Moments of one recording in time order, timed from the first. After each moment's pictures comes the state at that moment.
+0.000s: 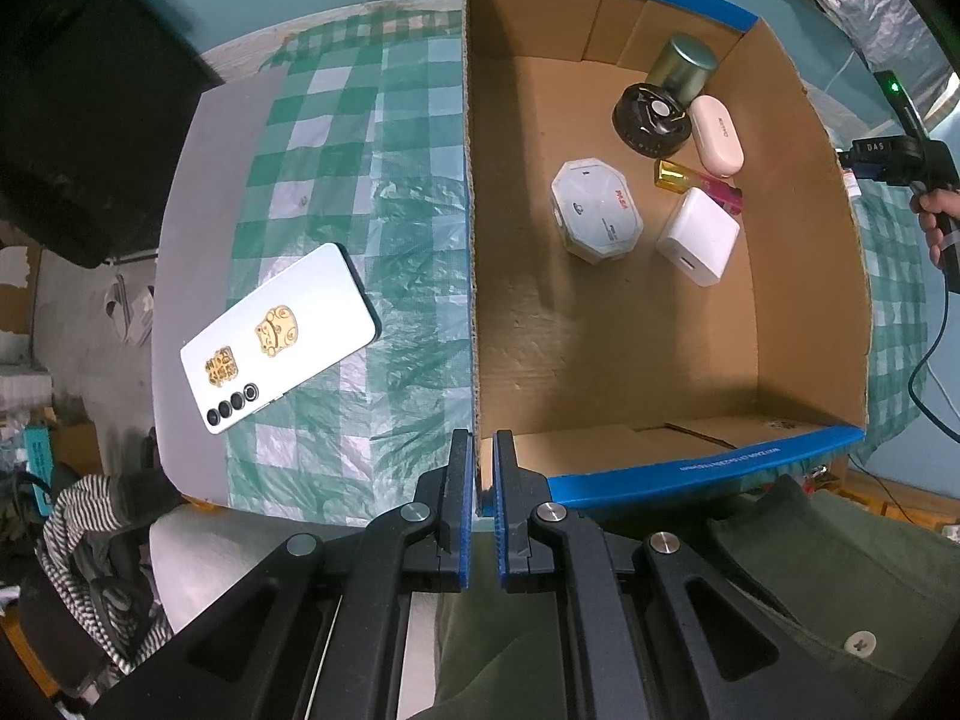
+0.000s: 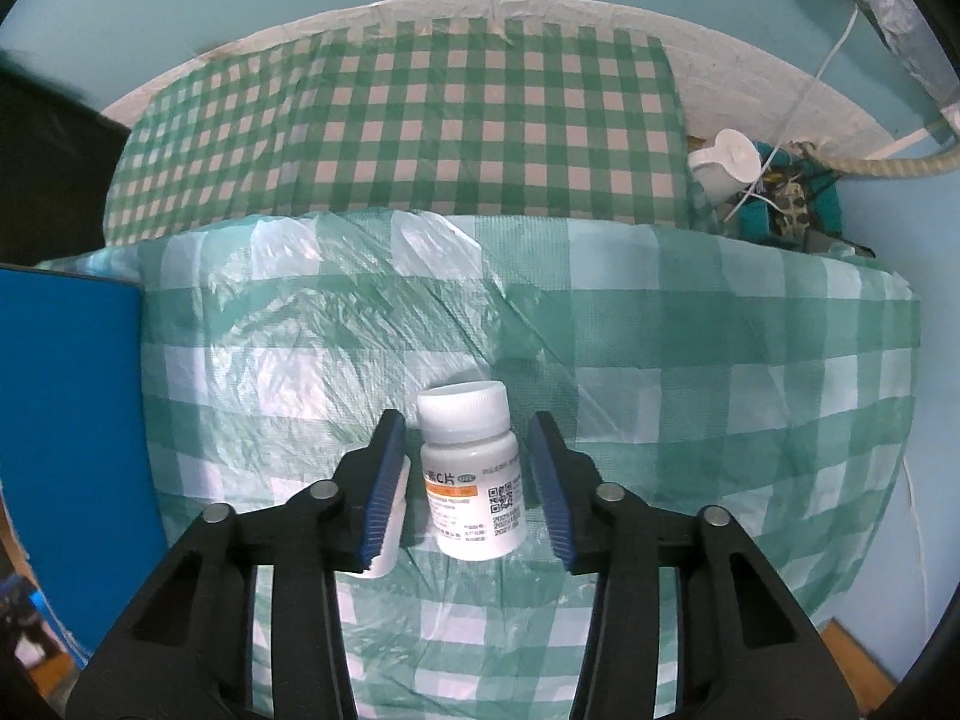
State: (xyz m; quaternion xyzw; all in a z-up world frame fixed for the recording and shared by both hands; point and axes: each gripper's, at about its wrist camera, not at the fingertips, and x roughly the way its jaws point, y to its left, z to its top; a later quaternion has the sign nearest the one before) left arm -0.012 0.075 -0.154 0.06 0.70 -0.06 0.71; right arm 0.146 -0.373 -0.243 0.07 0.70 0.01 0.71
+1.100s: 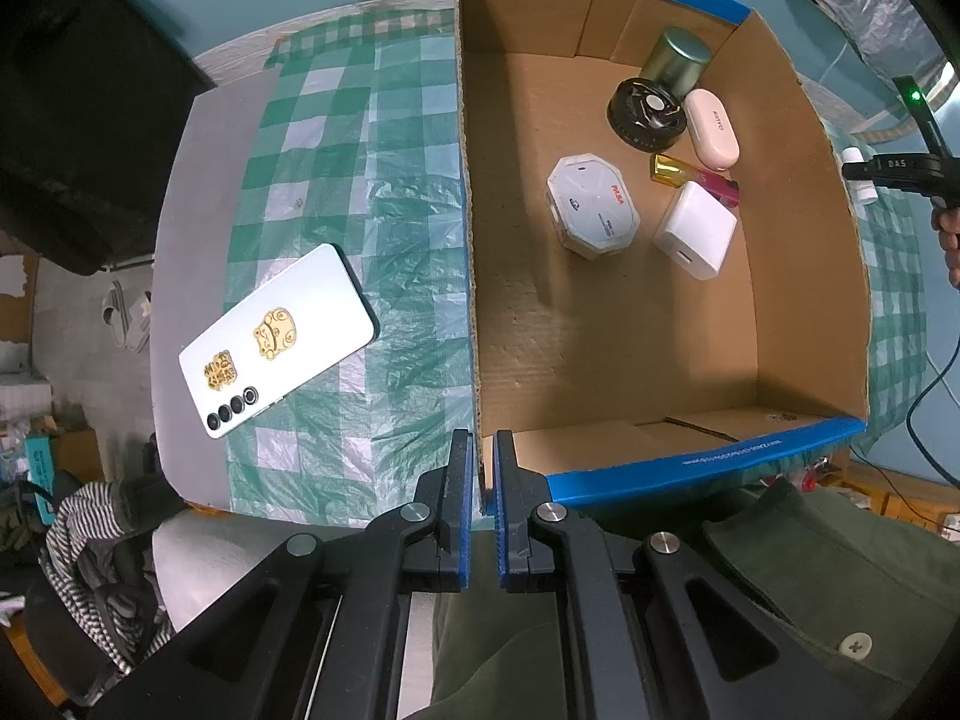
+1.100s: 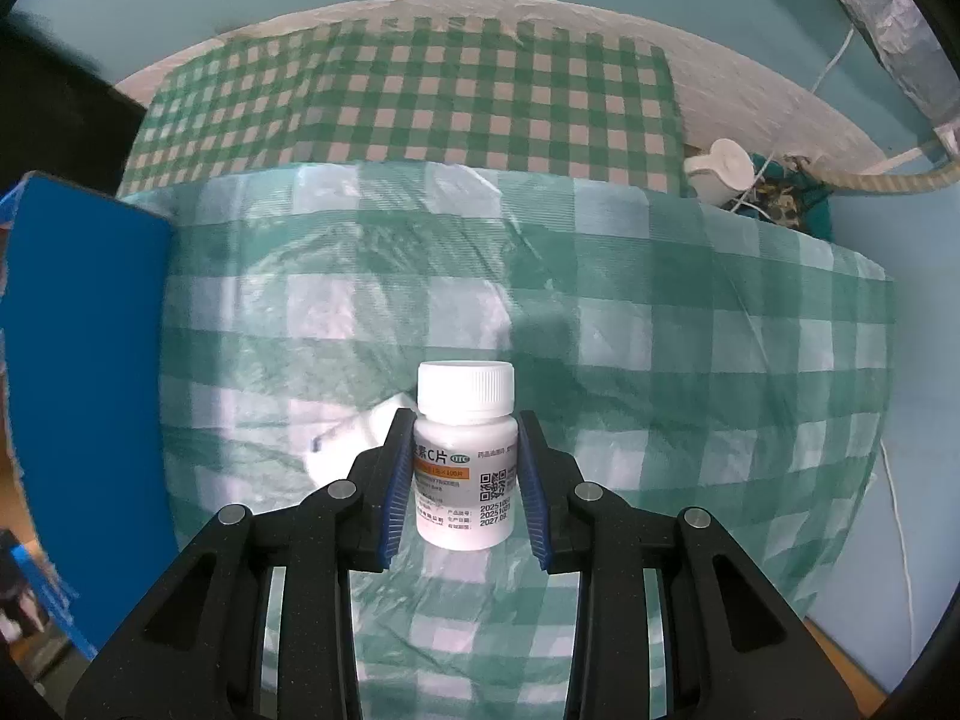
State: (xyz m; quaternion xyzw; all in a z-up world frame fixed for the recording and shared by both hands) left arm -0.012 0.076 -0.154 0.07 0.70 -0.07 0.71; right arm 0.121 -0.356 -0.218 0.04 0.70 0.01 0.71
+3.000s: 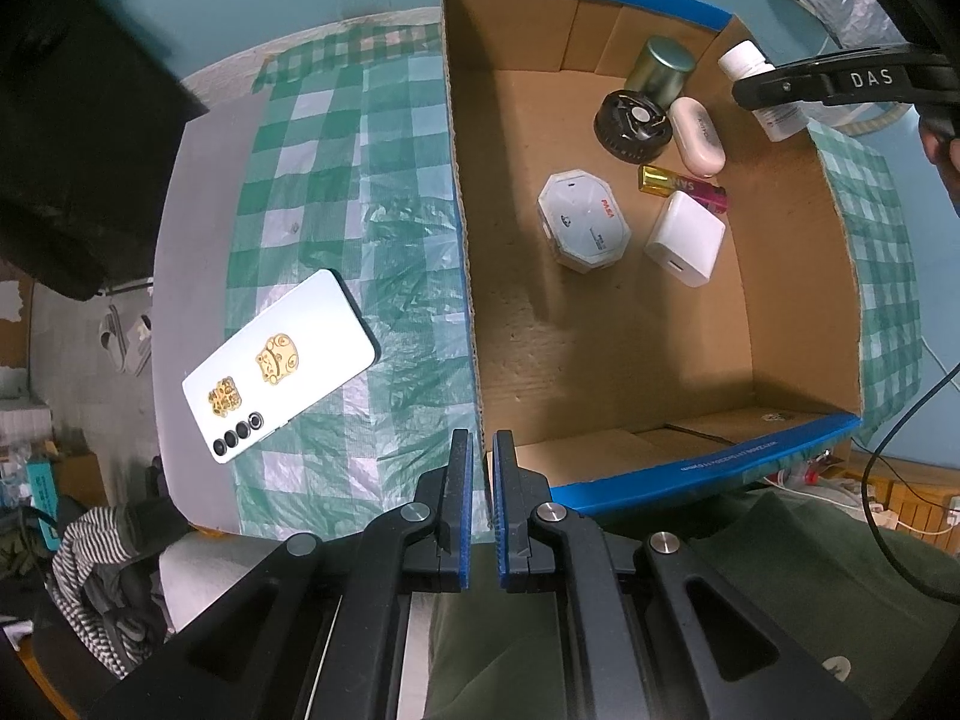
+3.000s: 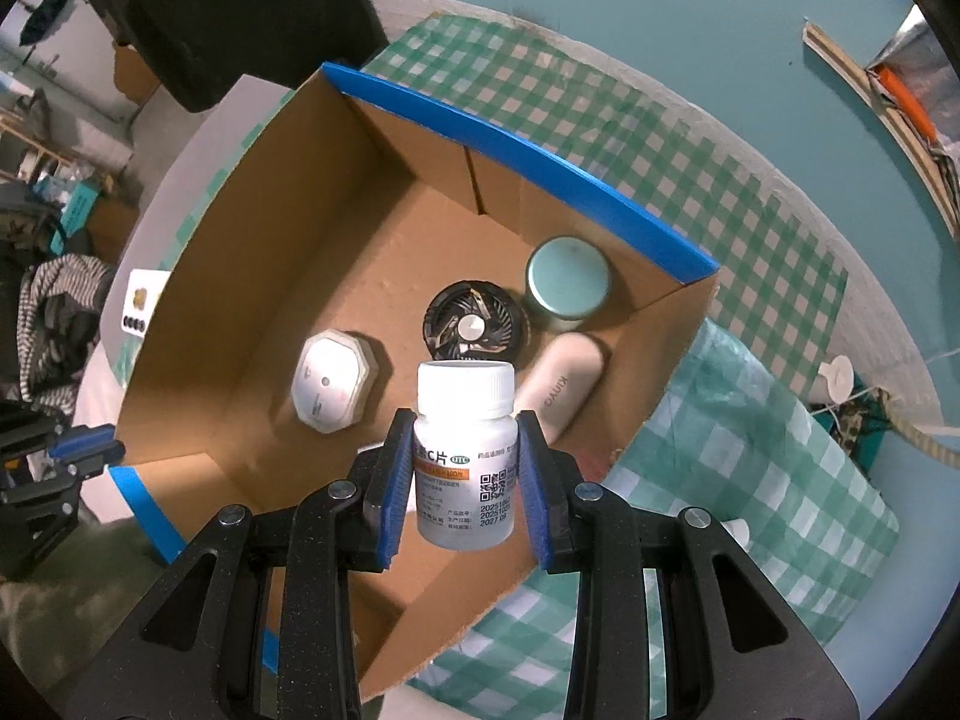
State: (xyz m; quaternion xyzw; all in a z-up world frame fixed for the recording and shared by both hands) left arm -0.007 0.075 -0.148 0.08 0.68 -0.09 0.72; right arm 0.124 -0.120 -0.144 -0.10 0.66 0.23 0.71
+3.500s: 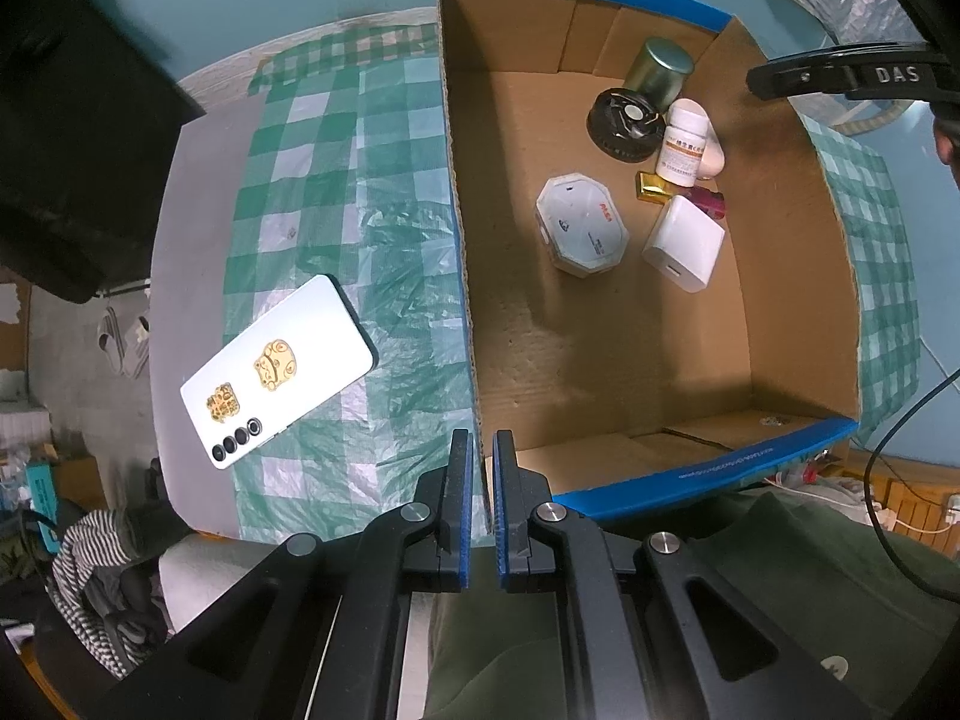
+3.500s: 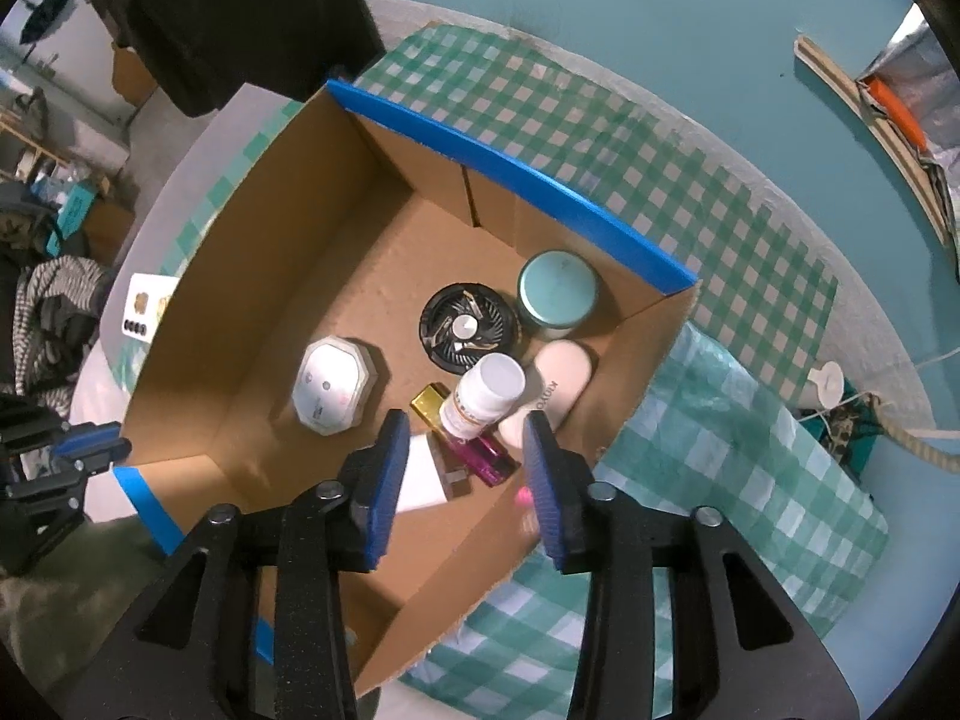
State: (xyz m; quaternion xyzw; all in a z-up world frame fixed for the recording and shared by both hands) left arm -0.004 0.073 -0.149 0.08 0.69 -0.09 0.72; right arm 0.122 -0.122 -0.129 -0.11 0.65 0.22 0.72
